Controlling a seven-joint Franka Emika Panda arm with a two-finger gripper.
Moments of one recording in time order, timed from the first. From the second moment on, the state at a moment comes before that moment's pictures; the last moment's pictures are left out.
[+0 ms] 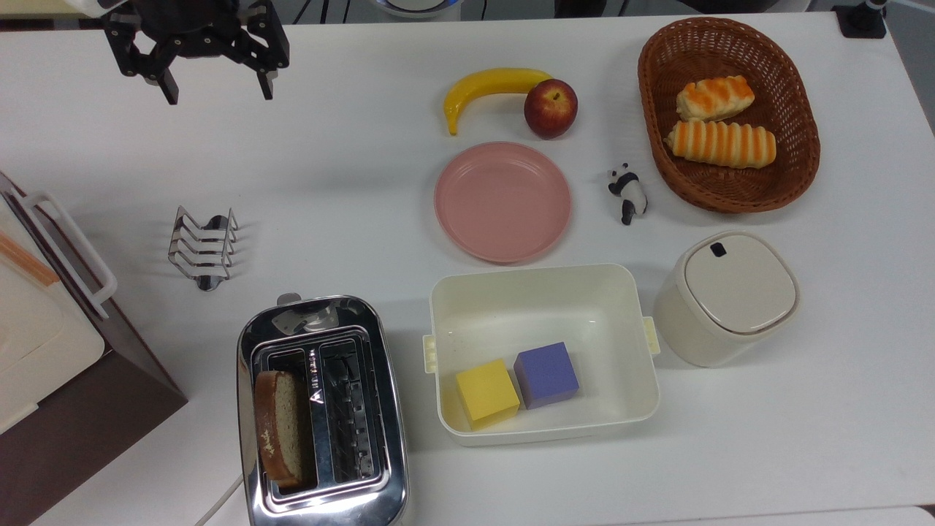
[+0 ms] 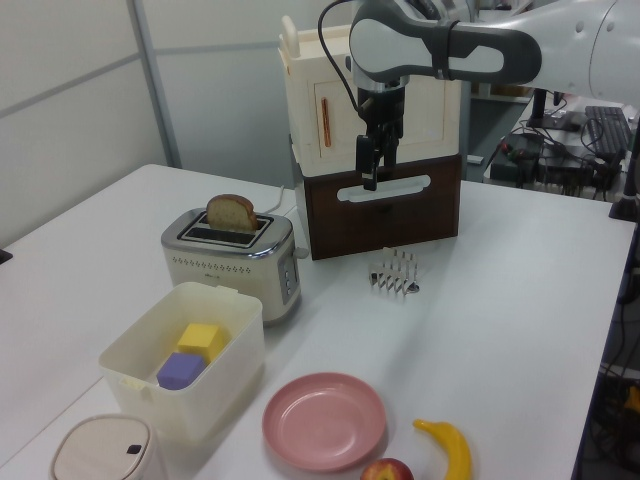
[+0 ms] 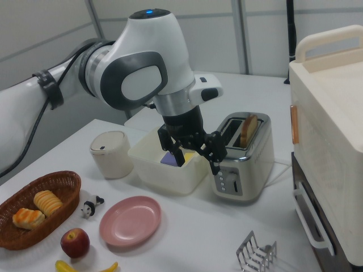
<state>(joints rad) -0.05 0.26 -0.21 -1.32 0.03 1.64 -0.36</state>
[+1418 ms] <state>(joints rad) -0.05 0.26 -0.20 -1.32 0.03 1.64 -0.37</state>
